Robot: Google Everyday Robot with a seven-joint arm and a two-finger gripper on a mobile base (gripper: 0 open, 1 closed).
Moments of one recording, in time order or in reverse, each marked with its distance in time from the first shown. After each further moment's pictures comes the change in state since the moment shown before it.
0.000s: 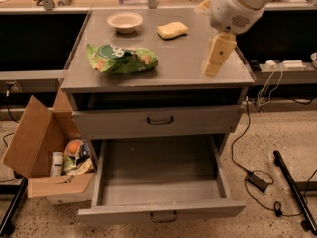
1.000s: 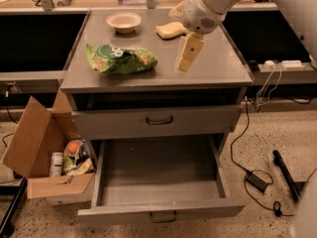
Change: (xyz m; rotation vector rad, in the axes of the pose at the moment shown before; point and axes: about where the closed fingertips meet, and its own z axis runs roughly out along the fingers) arm -0.042 -0.046 0.071 -0.061 -0.156 -0.041
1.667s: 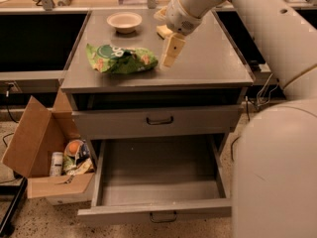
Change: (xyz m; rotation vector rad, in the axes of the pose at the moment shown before) arm -0.006 -0.052 0.064 -0.016 -0.059 -0.047
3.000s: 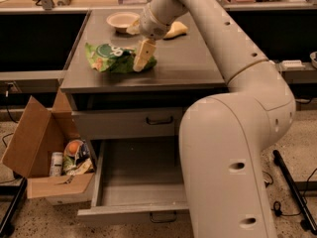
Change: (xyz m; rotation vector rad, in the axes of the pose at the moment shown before) arm -0.036 -0.033 0.084 -0.076 -0.098 -0.055
